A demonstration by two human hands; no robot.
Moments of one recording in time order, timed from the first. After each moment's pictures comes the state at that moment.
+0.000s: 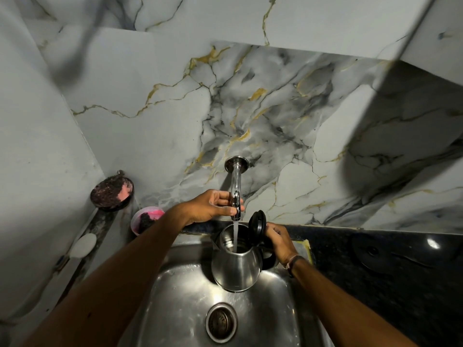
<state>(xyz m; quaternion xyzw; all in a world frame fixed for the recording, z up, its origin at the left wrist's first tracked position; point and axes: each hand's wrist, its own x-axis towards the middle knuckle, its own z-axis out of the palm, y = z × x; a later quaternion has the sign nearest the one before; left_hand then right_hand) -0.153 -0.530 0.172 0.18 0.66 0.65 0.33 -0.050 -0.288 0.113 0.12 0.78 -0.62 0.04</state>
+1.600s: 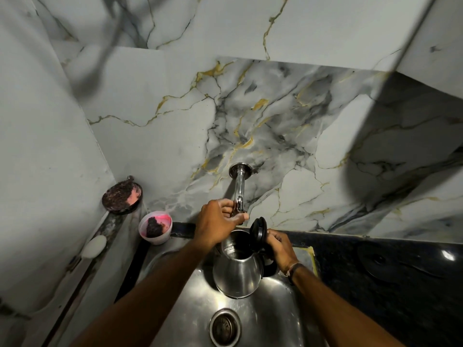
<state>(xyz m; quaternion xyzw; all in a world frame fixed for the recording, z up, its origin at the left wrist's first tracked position) -0.090 -0.496 0.183 0.02 0.86 0.51 0.03 -0.046 -0.290 0.103 0.10 0.78 -0.62 0.04</state>
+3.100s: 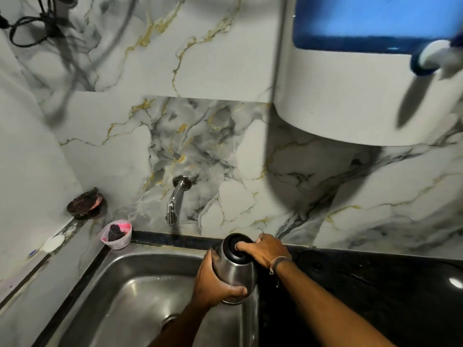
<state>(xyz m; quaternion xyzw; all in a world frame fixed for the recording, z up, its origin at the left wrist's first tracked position) 0.054 -0.312 0.099 -0.01 0.84 0.54 -0.02 0.013 -0.126 0.208 0.15 0.92 -0.35 0.11</state>
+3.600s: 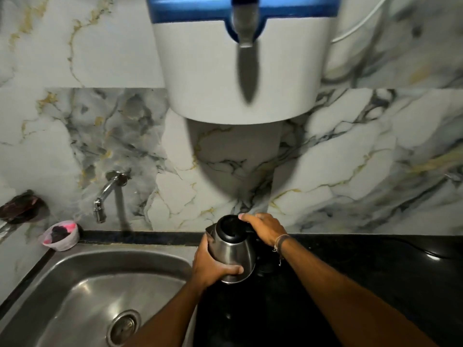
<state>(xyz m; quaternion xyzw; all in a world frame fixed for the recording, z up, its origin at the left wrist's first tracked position) 0.049 -0.112 0.120 -0.01 0.84 0.54 0.03 0.015 0.091 0.221 0.13 0.87 -0.47 0.09</state>
